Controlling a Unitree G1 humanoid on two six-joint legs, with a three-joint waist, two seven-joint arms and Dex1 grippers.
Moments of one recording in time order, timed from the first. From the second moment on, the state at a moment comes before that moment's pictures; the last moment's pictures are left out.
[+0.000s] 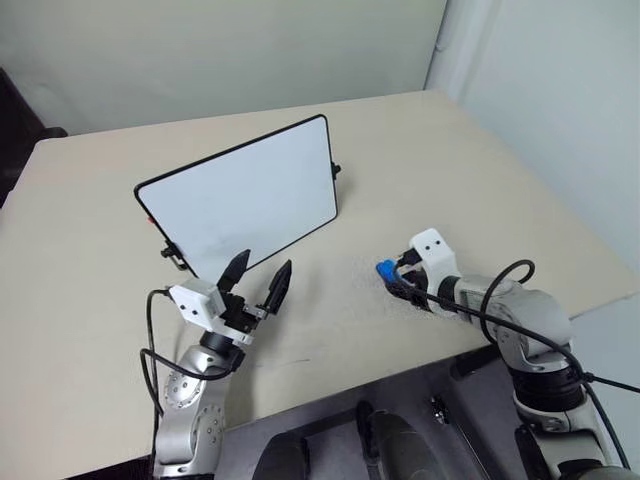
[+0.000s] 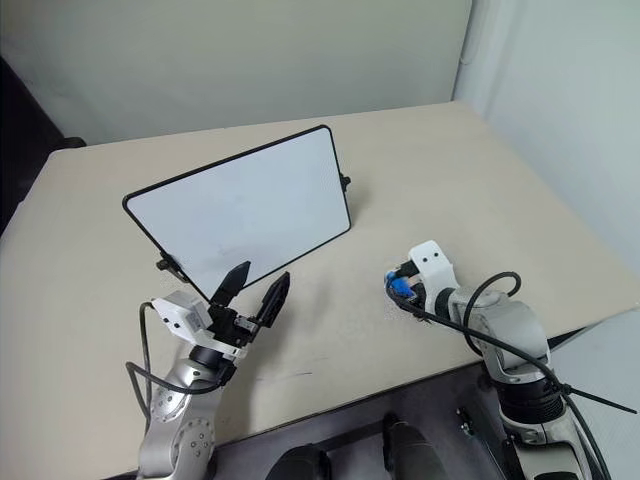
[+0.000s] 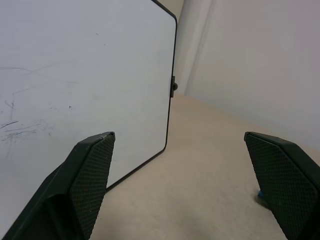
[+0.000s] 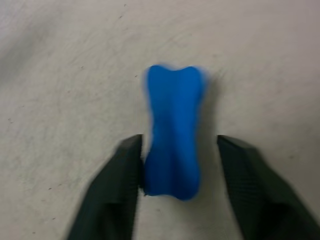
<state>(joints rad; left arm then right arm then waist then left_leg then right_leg) 0.08 0.16 0.12 -0.26 -0.48 -0.08 -0.49 -0.47 -0.40 0.09 -0.41 0.25 1.30 0.42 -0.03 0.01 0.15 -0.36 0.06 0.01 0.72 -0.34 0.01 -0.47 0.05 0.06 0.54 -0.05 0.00</state>
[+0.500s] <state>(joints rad) 0.08 0.16 0.12 -0.25 -0.48 -0.08 -0.49 -0.40 -0.15 -0.14 -0.43 0.47 0.67 0.50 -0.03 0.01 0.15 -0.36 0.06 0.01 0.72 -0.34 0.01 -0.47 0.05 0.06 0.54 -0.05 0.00</state>
